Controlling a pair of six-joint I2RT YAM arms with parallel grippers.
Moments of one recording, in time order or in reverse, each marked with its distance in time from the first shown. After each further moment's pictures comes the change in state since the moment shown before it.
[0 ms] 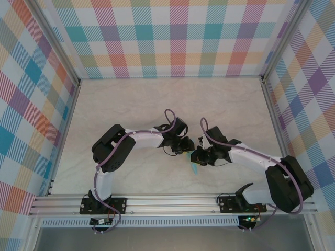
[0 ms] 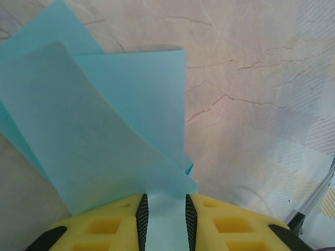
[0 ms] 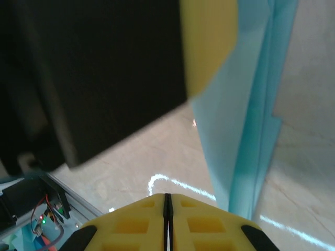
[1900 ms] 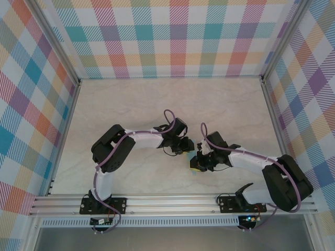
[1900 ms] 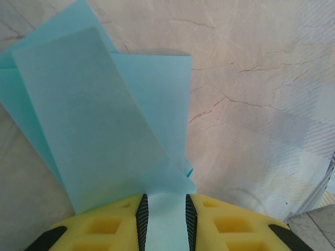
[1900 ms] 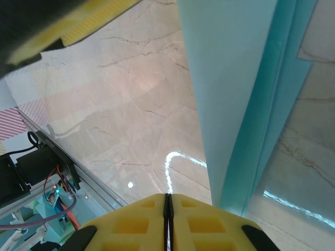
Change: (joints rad) left arm 0.000 -0.005 -0.015 0.022 -0.005 -0.019; right arm 0.003 0.003 -0.104 0.077 -0.142 0.009
